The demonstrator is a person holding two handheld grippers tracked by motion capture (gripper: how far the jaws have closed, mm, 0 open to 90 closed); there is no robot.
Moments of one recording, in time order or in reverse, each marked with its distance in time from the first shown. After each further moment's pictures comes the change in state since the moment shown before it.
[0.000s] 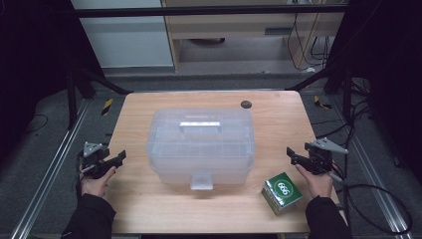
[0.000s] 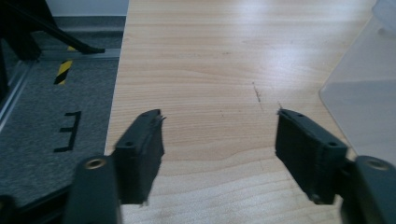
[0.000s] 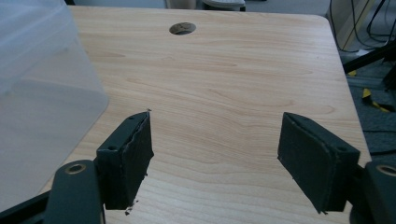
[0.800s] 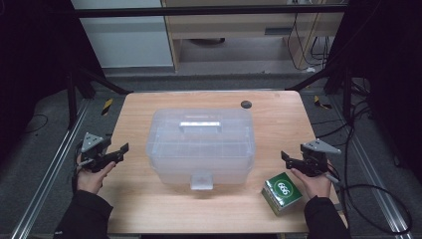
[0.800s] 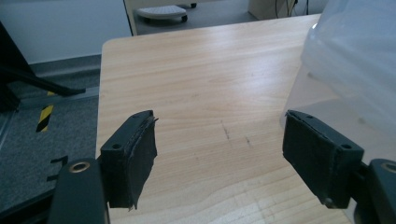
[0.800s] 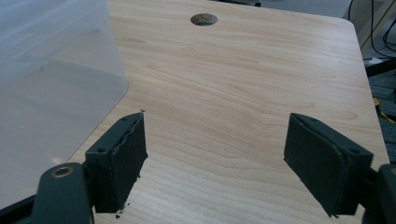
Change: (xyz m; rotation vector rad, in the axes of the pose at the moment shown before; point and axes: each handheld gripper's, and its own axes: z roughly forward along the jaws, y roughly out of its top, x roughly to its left) left arm -0.014 0.033 -0.013 -0.087 -0.085 0.145; right arm 0.015 0.001 -0.001 0.034 0.044 -0.073
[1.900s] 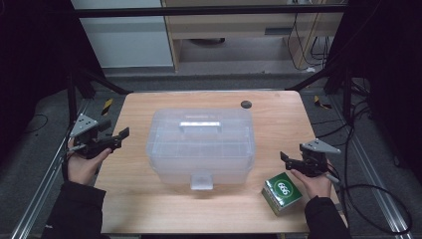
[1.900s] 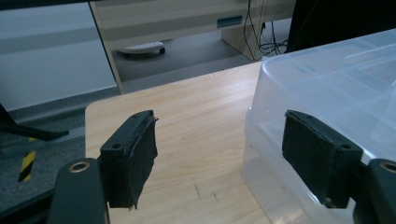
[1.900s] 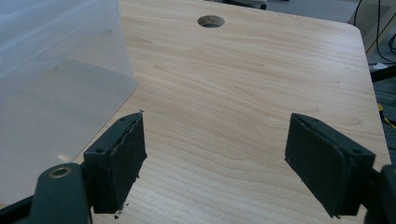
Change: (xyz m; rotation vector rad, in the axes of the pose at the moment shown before) left arm -0.022 0.074 -0.032 -0.094 -0.080 0.094; right arm 0.004 0.003 -0.004 0.001 0.018 -0.022
